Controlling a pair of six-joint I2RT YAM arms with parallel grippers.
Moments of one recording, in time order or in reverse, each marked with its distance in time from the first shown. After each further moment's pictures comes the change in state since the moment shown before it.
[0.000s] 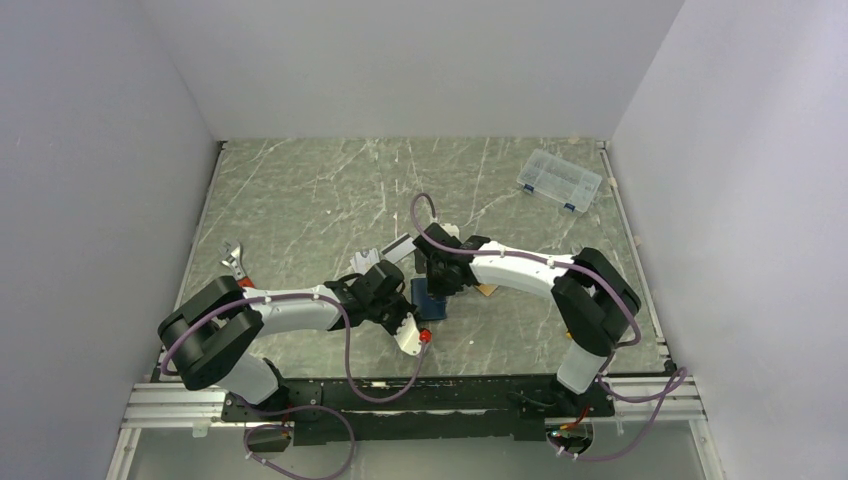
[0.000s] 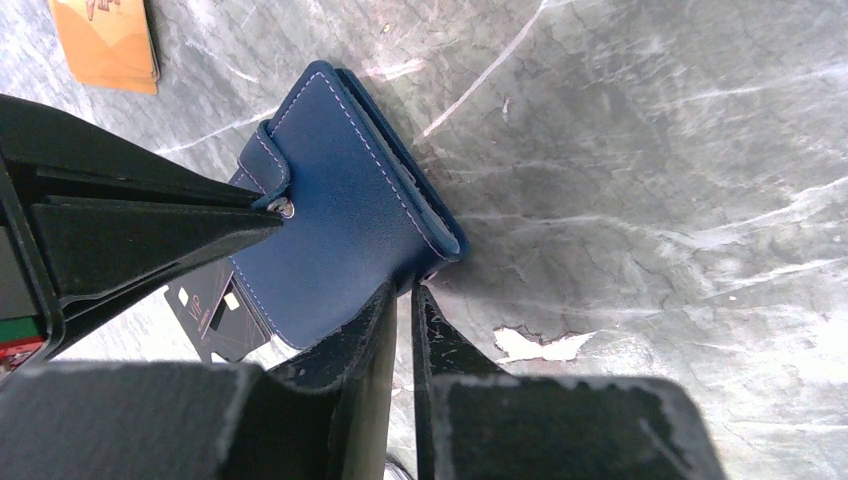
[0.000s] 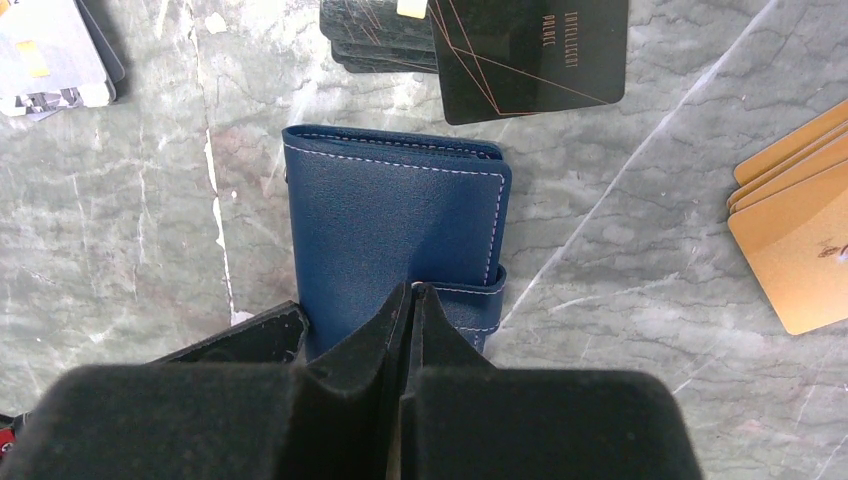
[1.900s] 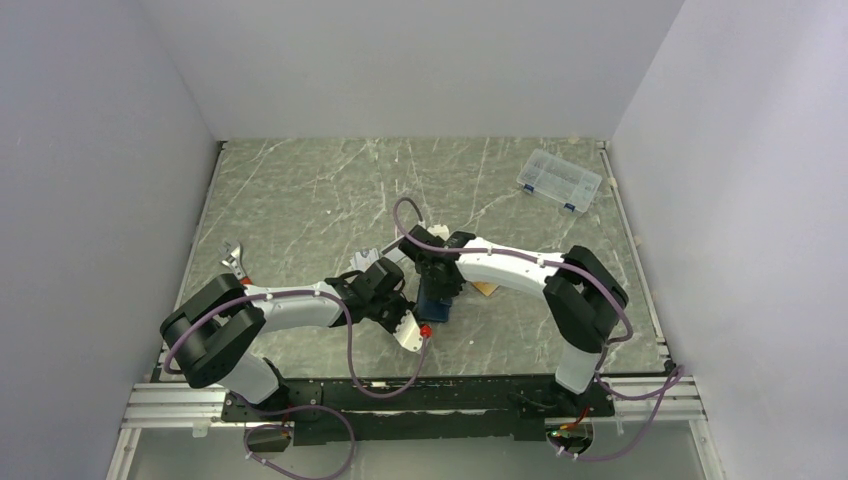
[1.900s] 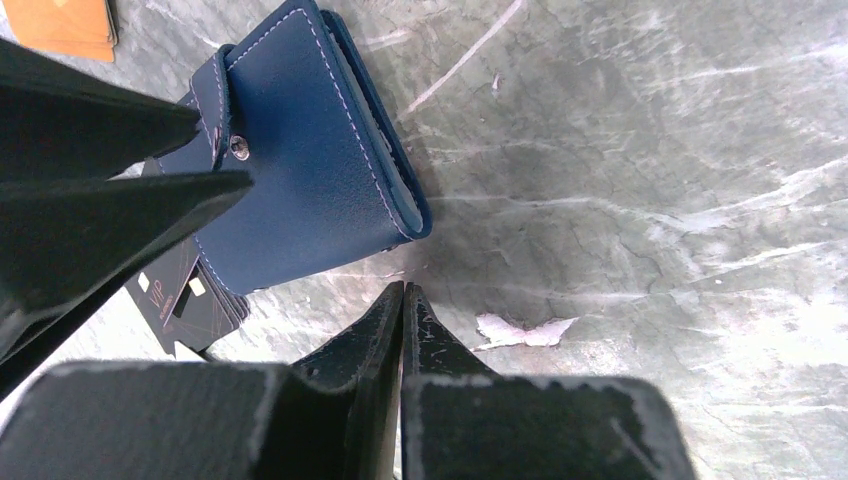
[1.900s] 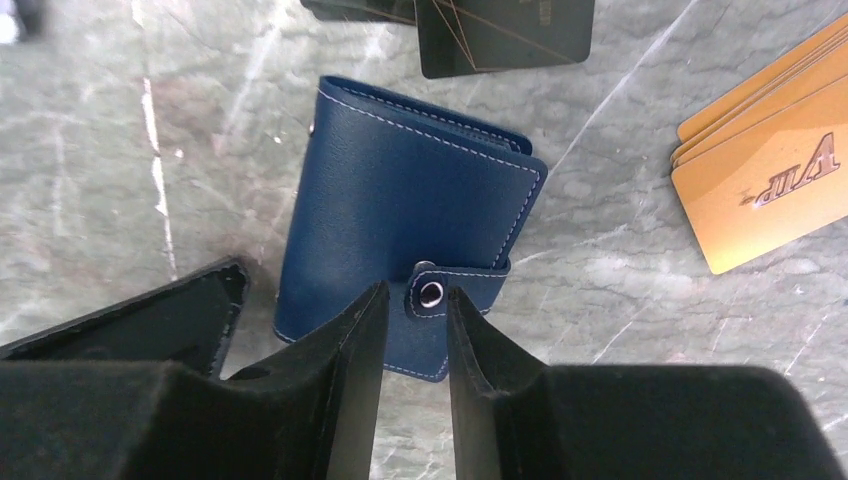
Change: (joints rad) left arm 0.019 0.013 0.022 -0.054 -0.003 -0.035; right arm 0.060 0.042 0.129 -0.206 0.109 -0.043
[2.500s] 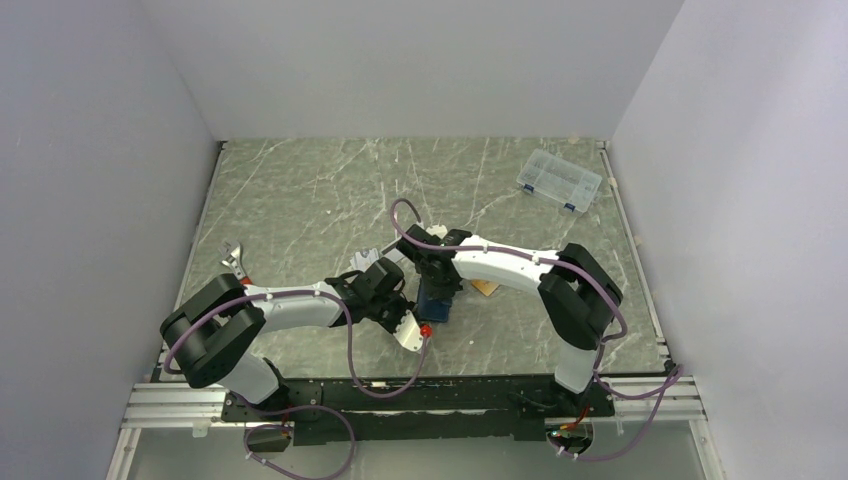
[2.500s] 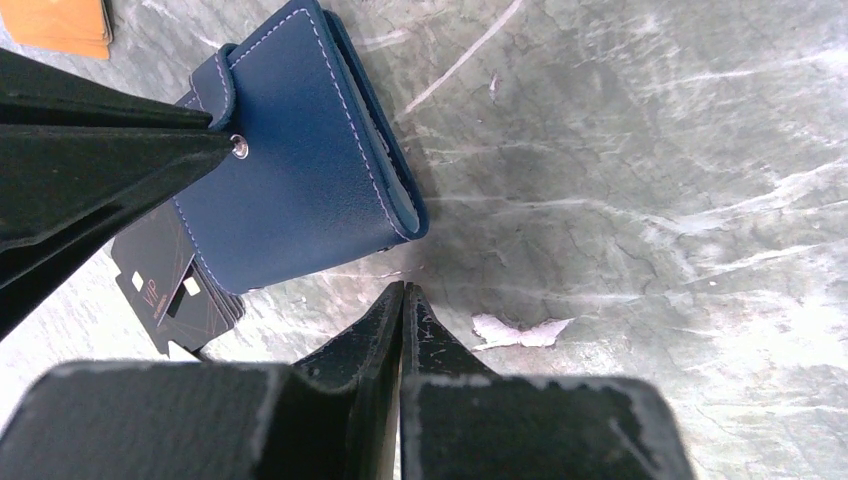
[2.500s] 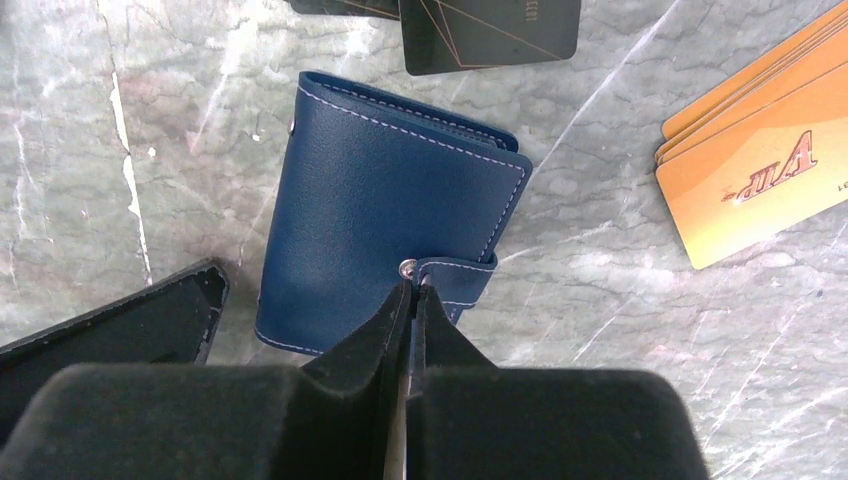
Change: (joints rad) left arm 0.000 0.000 0.000 -0.003 0.002 -0.011; right arm 0.006 0.042 0.031 -0.060 0.003 -0.017
